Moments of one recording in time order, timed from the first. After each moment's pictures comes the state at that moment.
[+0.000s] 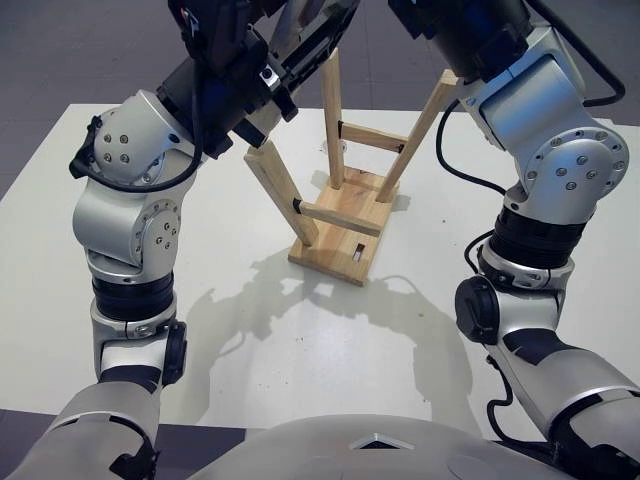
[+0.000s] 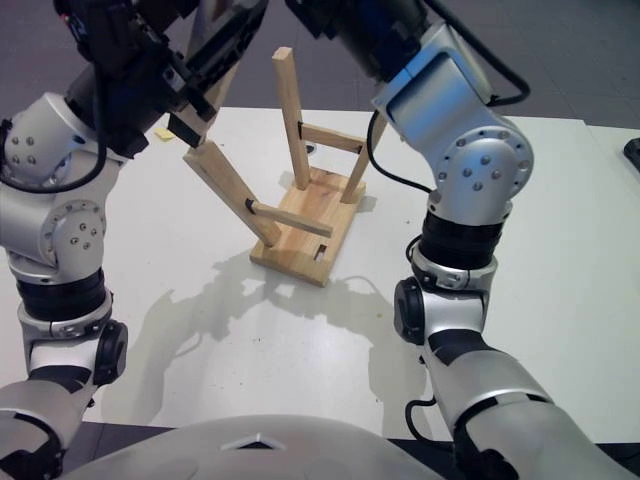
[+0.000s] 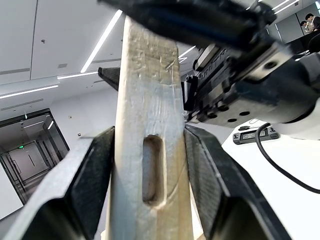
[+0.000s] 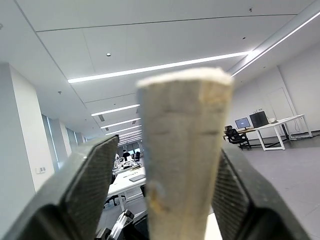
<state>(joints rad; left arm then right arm) -0.65 0.41 0.01 -0.42 -0.45 0.37 -0.53 -0.93 -0.16 -0.18 -0.18 1.21 0.75 0.18</state>
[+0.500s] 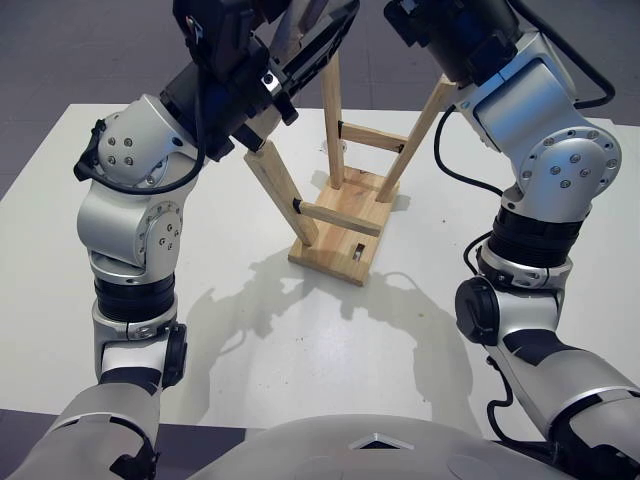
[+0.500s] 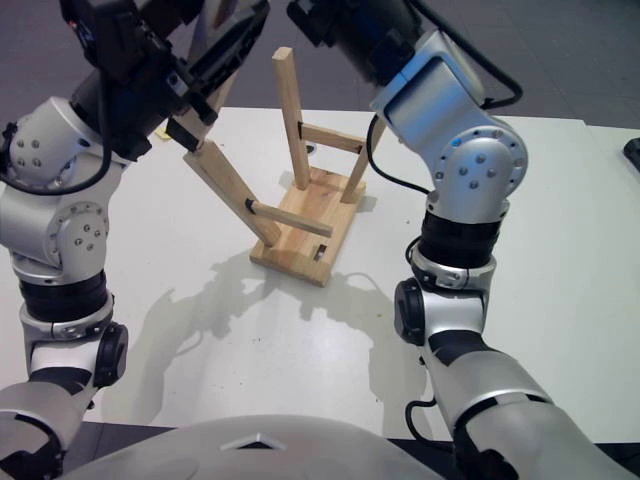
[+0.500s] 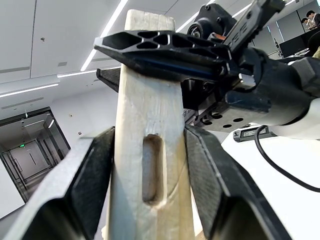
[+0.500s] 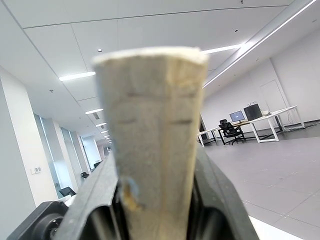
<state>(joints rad) -0.64 0.41 0.01 -0.40 -0.43 0.35 -0.53 -0.93 -0.15 -0.18 -0.15 1.18 0.76 0.19</state>
